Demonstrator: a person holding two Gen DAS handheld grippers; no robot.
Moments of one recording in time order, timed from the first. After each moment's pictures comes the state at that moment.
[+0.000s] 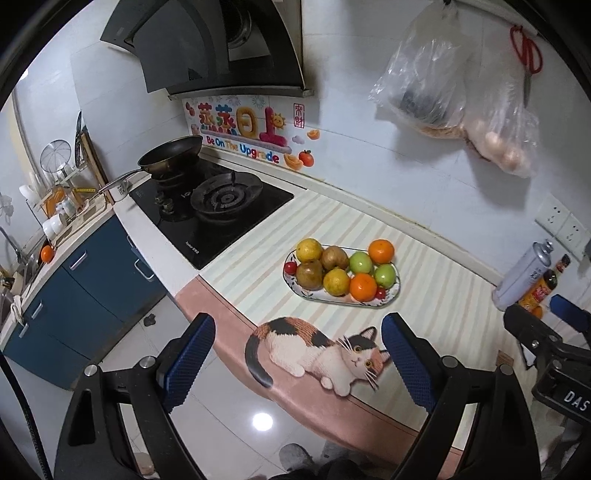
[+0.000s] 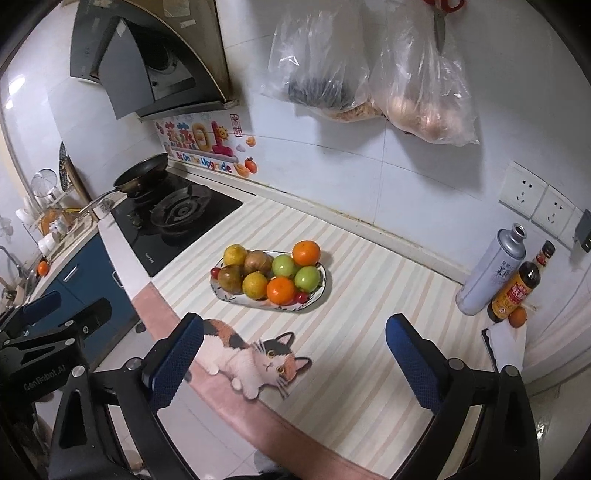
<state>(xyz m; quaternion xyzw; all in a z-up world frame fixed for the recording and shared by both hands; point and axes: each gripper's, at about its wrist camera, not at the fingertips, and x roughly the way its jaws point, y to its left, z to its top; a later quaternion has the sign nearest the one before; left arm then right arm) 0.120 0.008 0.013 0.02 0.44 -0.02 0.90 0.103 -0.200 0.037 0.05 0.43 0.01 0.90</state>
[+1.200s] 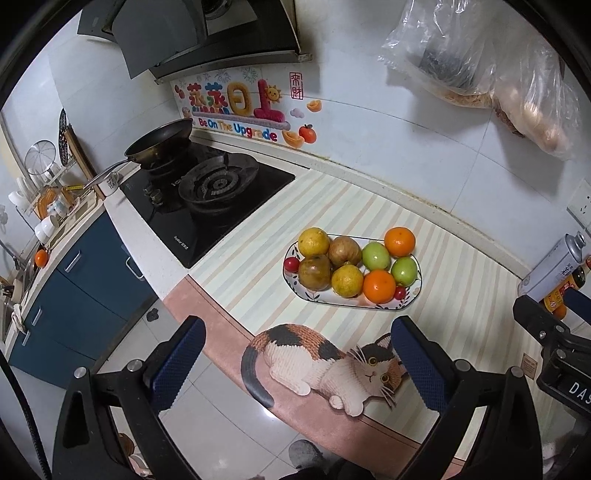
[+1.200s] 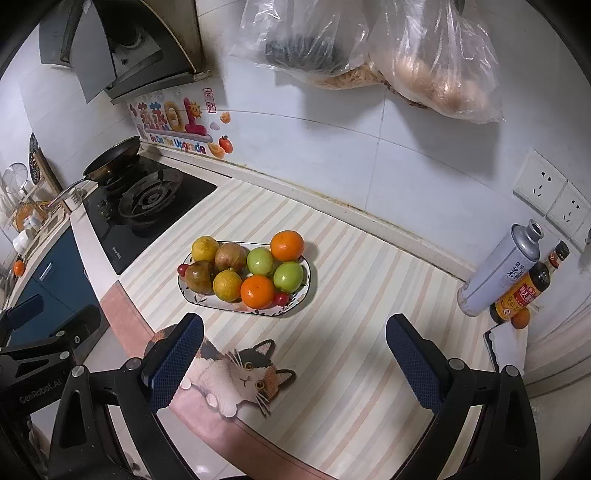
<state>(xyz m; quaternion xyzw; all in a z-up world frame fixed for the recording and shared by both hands) 0.189 -0.008 -0.040 0.04 0.47 -0.01 0.88 0.168 -0.203 -0.016 0.04 0.47 -0.03 0.88</state>
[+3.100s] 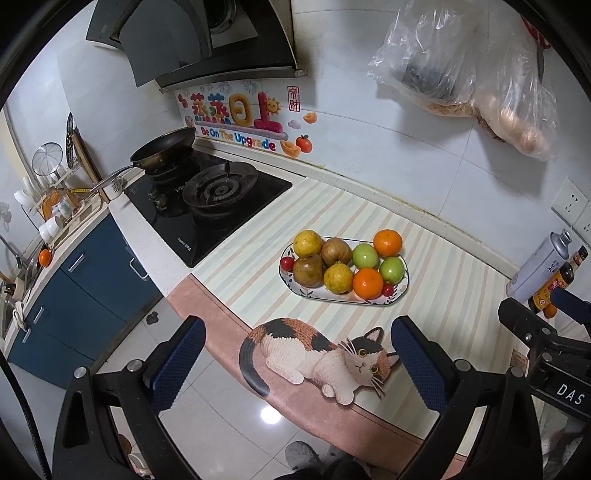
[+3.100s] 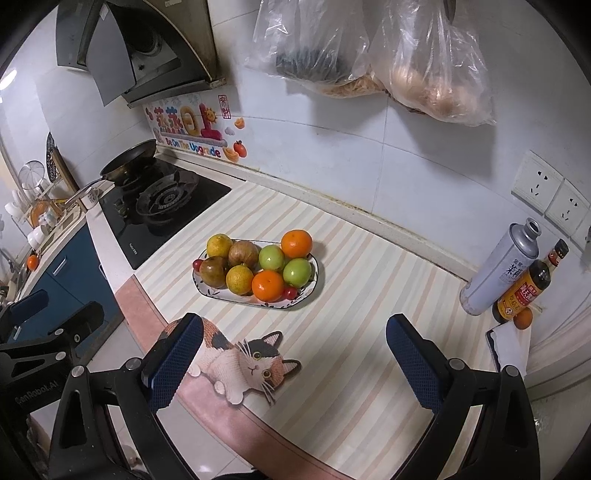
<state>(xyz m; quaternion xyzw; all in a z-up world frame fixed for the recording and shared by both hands) 0.154 -0.019 -0.016 0.04 0.45 -0.01 0.89 0.135 -0.207 0.004 0.05 0.46 0.00 0.89</state>
